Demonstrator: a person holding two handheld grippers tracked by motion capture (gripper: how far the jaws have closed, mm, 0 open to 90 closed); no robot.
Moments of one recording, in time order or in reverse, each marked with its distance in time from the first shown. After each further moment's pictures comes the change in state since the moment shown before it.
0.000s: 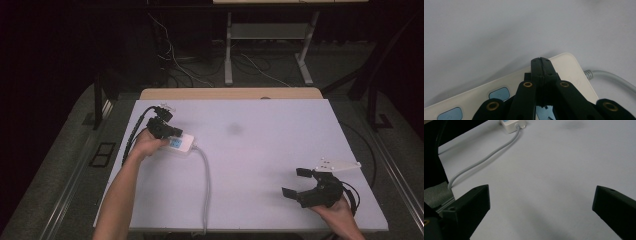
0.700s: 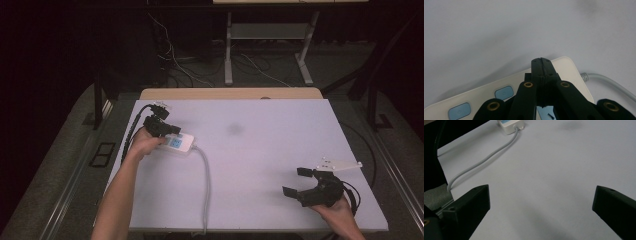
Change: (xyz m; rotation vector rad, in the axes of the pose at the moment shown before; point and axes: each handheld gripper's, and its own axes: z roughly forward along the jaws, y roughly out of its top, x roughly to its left) left arm 0.007 0.000 -0.014 -0.049 -0.017 -0.042; right arm -0.002 0.000 -0.001 -0.007 -0.003 0.014
